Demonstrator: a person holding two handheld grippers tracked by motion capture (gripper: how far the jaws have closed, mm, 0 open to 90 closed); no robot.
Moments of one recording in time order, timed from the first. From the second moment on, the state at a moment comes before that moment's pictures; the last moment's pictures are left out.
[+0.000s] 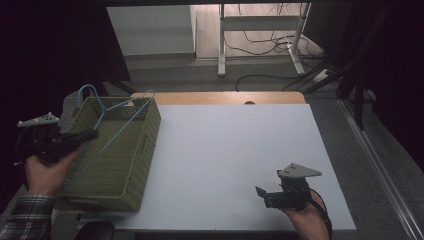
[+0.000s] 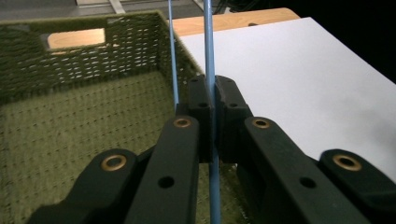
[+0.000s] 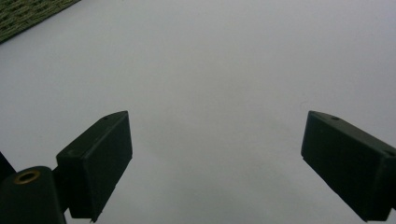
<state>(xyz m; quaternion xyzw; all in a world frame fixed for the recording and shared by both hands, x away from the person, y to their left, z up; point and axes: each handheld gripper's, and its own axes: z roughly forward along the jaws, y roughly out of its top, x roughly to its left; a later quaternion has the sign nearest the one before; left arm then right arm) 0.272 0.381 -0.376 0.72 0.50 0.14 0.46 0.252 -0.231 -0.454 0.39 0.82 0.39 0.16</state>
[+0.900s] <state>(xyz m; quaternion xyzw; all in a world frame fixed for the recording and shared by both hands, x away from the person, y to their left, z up) 0.298 0.419 -0.441 0.71 0.54 0.09 0.43 0.253 -0.228 -0.459 0.39 0.83 0.37 0.16</state>
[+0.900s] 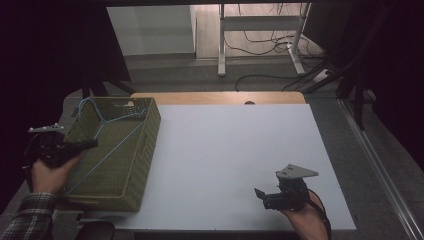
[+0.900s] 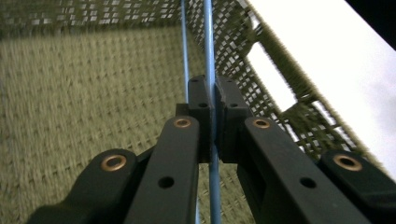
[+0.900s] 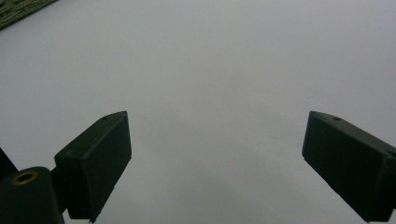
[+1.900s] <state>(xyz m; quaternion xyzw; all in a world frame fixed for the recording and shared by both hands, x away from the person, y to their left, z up) 0.290 0.420 -0.442 0.70 0.56 0.17 0.40 0.252 -0.230 -0.458 0.39 0.82 0.38 0.17</state>
